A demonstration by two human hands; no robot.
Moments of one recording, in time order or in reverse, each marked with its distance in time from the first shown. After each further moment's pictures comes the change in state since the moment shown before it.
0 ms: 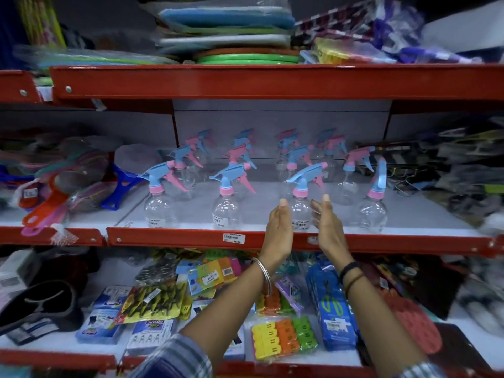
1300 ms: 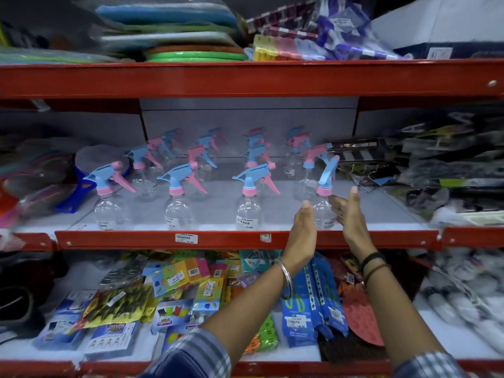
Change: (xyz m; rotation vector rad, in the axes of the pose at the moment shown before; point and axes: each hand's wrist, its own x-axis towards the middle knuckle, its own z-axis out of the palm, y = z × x) left_hand -0.005 0.025 0.137 -0.065 -0.172 -0.051; right_hand 0.042 0.027 -0.141 0.013 0.084 0.019
